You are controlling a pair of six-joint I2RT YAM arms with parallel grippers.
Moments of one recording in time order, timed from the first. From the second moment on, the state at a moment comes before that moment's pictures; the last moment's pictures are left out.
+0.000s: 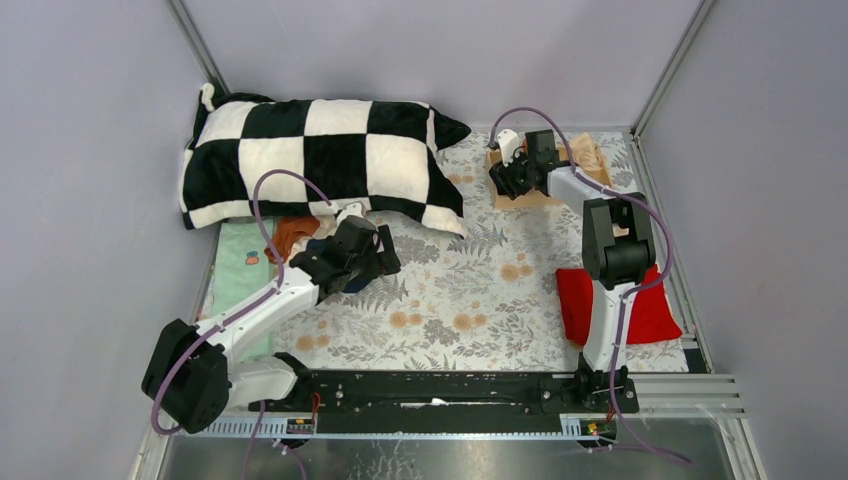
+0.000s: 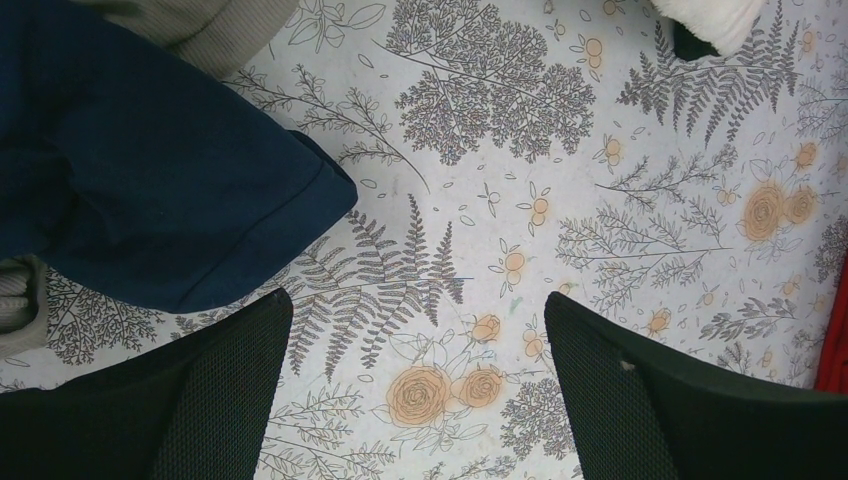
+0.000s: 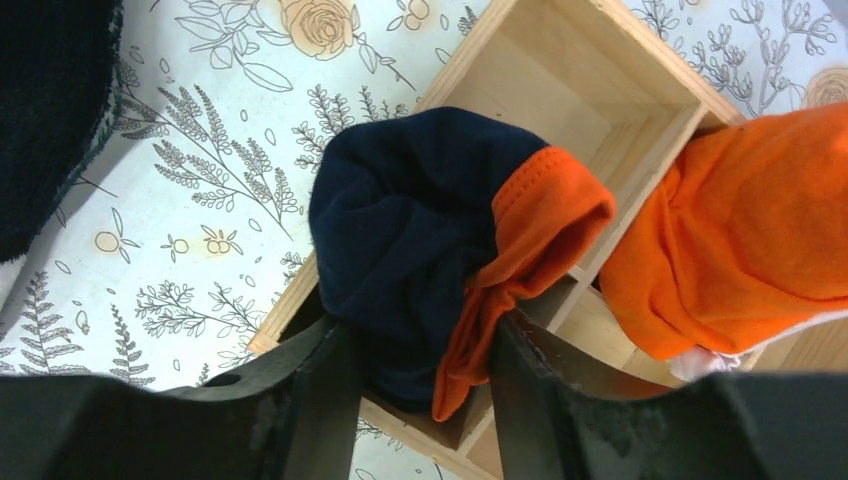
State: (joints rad) left arm -0.58 1.20 0.74 -0.40 -0.16 -0.72; right arm 0.19 2.09 1.50 -0.23 -0.26 -0.51
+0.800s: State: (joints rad) left arm -0.57 1.20 0.75 -0.40 -0.16 -0.72; right arm 0.18 1.95 1.50 -0.25 -0.25 -0.45
